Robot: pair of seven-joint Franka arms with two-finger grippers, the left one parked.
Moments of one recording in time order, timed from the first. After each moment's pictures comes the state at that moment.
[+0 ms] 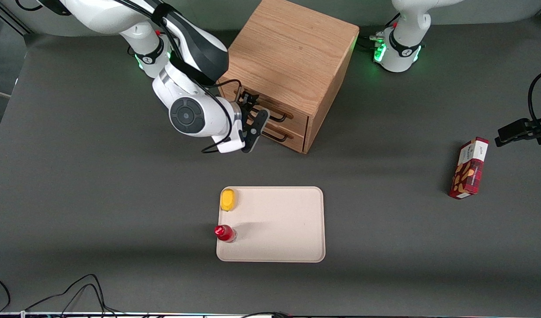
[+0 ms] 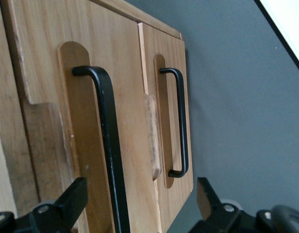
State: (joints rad) arm 0.14 0.48 0.61 -1.56 0.22 1.75 -0.32
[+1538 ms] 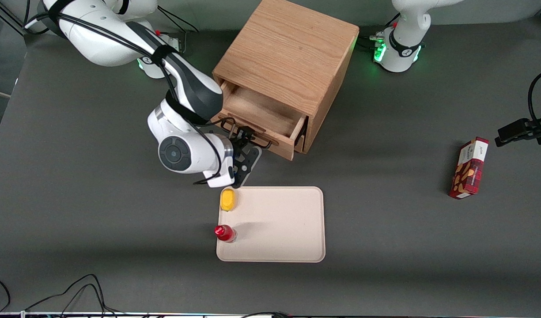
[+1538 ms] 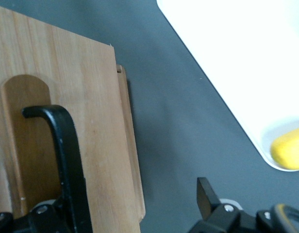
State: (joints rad) arm 0.13 0.65 0.52 -1.38 0.13 1.80 -0.36
